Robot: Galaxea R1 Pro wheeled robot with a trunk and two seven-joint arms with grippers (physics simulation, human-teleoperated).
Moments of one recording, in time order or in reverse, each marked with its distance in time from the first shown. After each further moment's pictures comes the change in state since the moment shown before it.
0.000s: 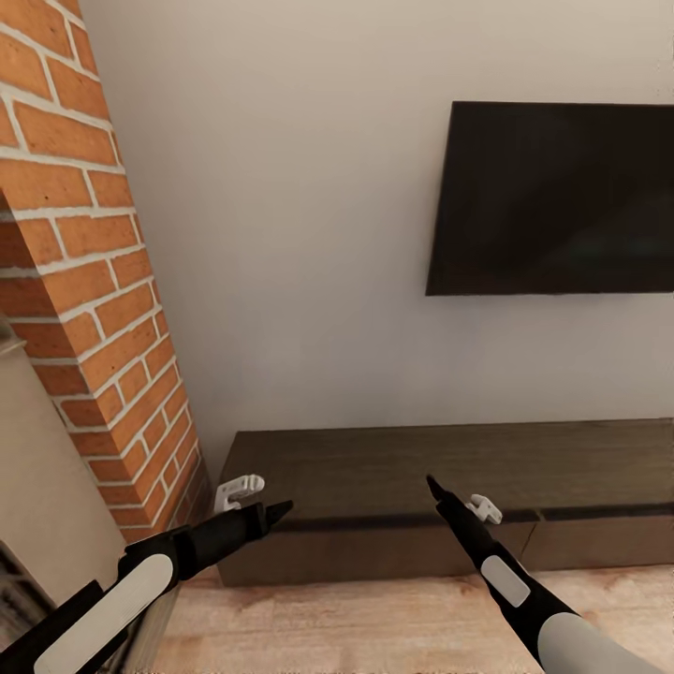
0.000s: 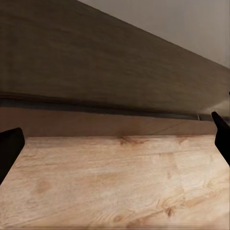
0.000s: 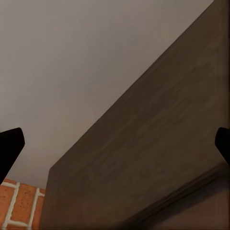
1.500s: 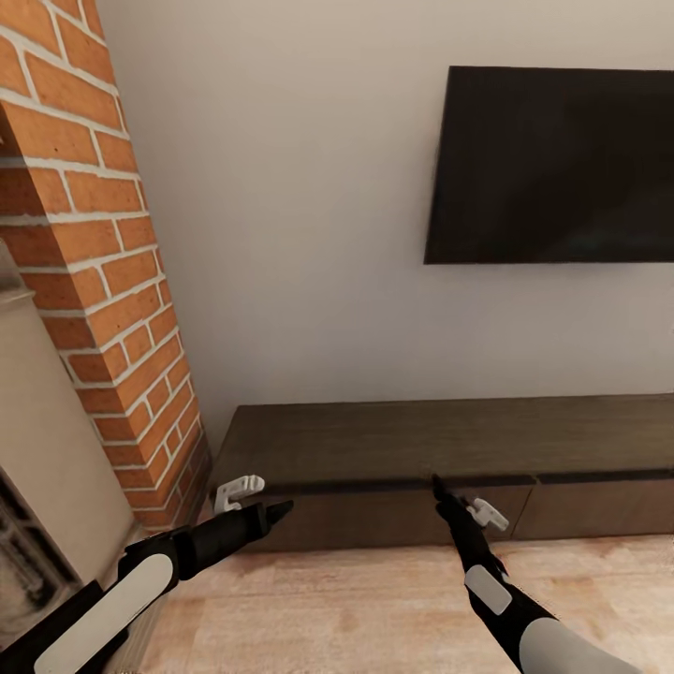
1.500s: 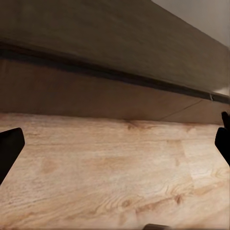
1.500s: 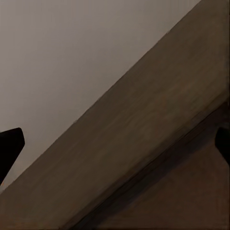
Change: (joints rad) left arm 0.000 0.000 0.000 0.002 0.006 0.001 -0.001; right arm 0.000 0.061 0.003 0.058 -0.002 -0.321 -0.057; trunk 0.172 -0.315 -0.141
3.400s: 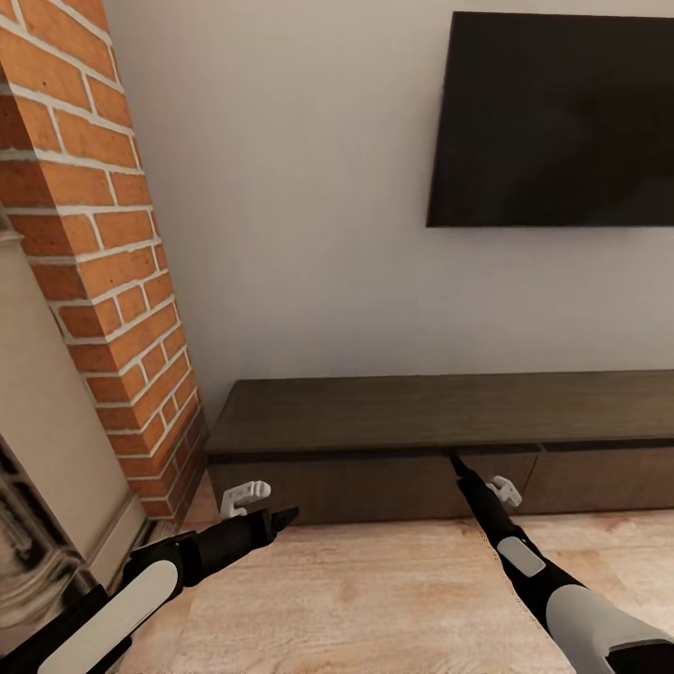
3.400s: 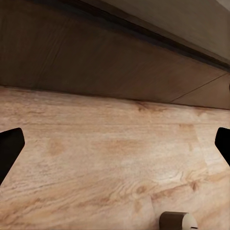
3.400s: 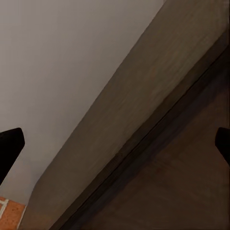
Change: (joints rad) left arm 0.000 -0.003 -0.034 -0.005 -0.004 -0.006 0.000; right arm -0.092 -0.102 -0.060 0.047 -0.120 0.286 0.213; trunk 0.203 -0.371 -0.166
